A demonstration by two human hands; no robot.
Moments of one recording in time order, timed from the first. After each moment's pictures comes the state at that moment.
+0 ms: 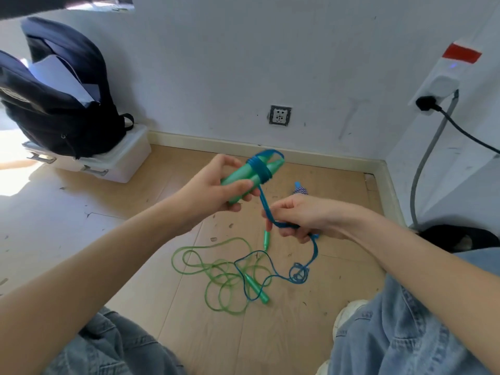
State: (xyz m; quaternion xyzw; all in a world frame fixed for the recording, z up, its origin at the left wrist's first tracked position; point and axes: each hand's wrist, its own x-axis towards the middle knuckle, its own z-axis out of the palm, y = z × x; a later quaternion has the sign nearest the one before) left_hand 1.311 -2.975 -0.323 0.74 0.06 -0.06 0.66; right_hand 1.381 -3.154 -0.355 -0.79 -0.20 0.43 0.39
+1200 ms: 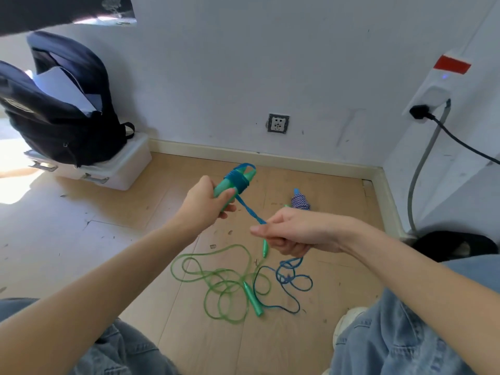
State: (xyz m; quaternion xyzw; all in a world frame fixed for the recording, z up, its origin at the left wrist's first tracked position) left_hand 1.331 -2.966 -0.361 0.81 0.20 0.04 0.54; right_hand 1.367 -3.153 -0.345 -0.73 -0.27 0.50 0.38
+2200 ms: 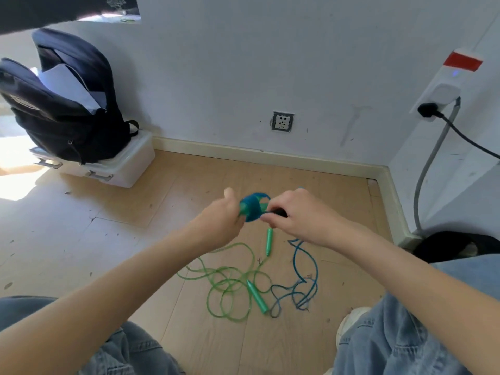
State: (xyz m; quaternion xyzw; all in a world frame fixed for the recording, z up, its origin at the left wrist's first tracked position) left_hand 1.317 -2.987 -0.358 0.96 0.08 -0.10 0.25; right_hand 1.366 -3.140 -0.340 -0.90 -0.39 0.09 0.18
